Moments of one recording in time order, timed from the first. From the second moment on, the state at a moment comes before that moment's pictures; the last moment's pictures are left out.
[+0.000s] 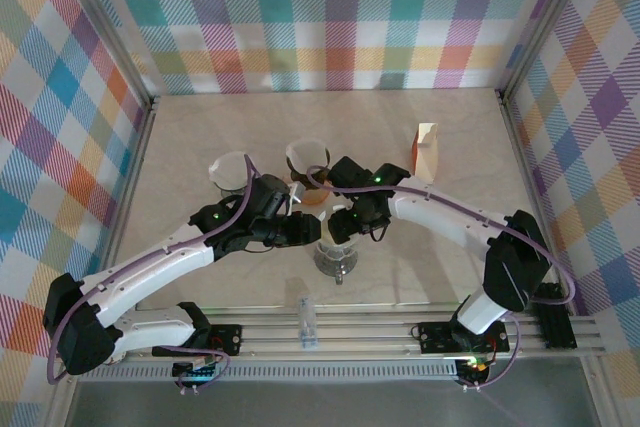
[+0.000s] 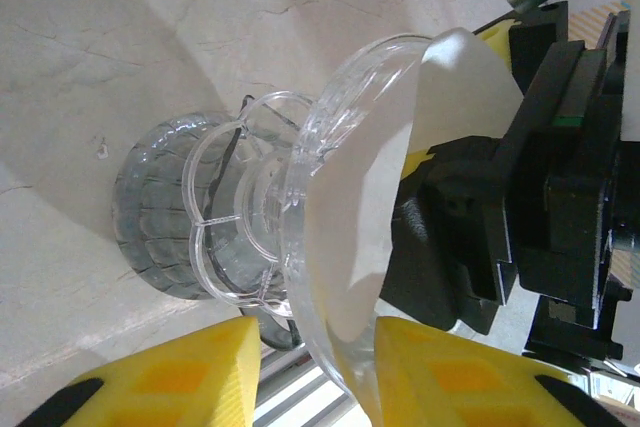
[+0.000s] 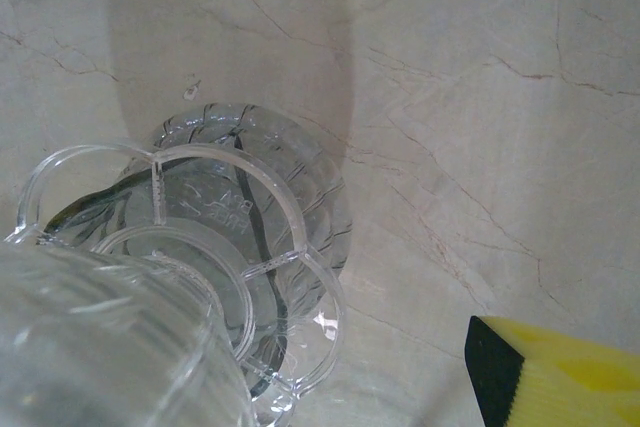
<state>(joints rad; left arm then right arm) -0.81 1.15 0.93 -0.58 0.25 -0.83 0.86 1.59 1.30 -1.04 0.02 0.38</state>
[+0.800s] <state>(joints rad) -0.78 1.17 0.92 -0.50 0.20 -0.85 0.86 1.60 1.28 -1.00 0.05 0.38</state>
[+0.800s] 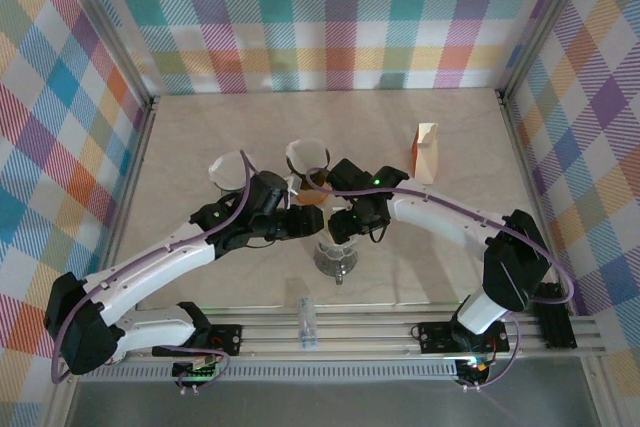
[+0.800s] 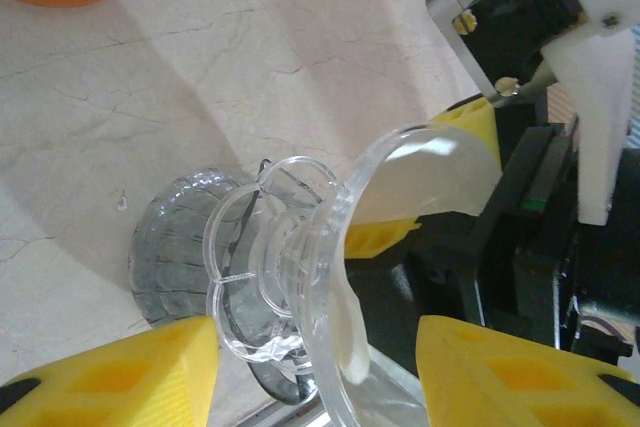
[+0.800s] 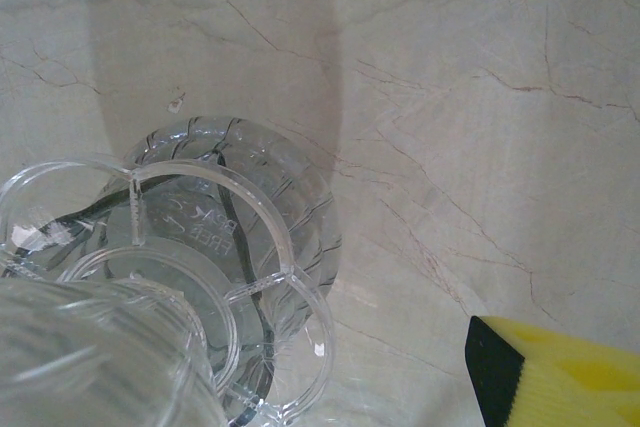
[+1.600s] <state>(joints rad) -0.78 1.15 0.88 -0.50 0.25 -0.86 0.86 1.60 1.28 -1.00 0.05 0.38</state>
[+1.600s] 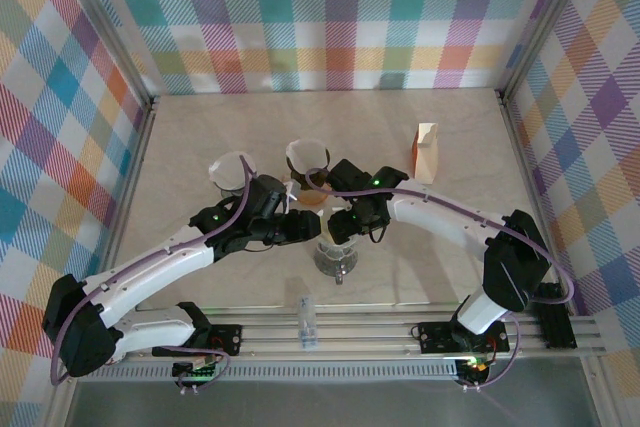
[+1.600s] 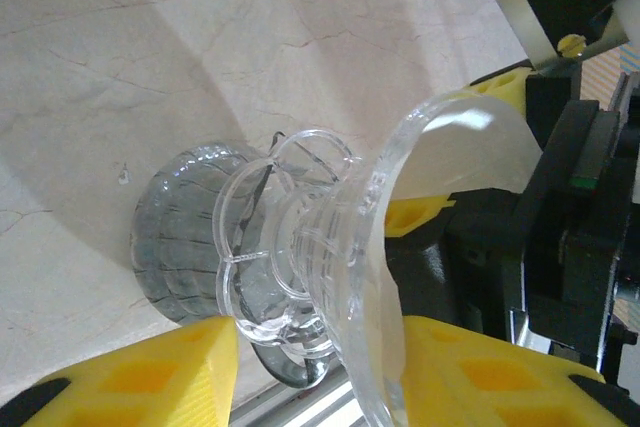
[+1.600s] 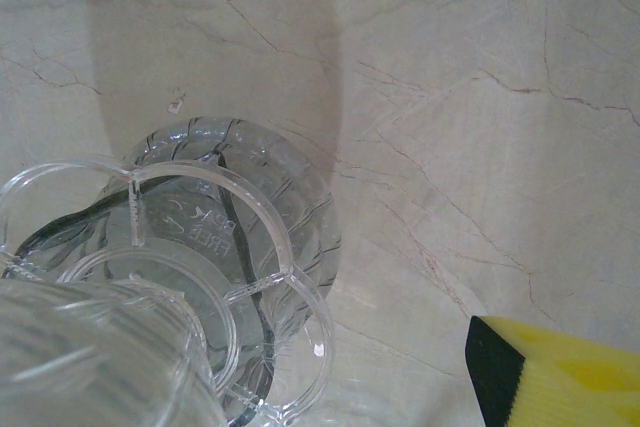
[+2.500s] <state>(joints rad) -0.78 1.14 0.88 -0.52 0.30 -0.87 0.86 1.57 1.28 -0.97 0.06 0.42</state>
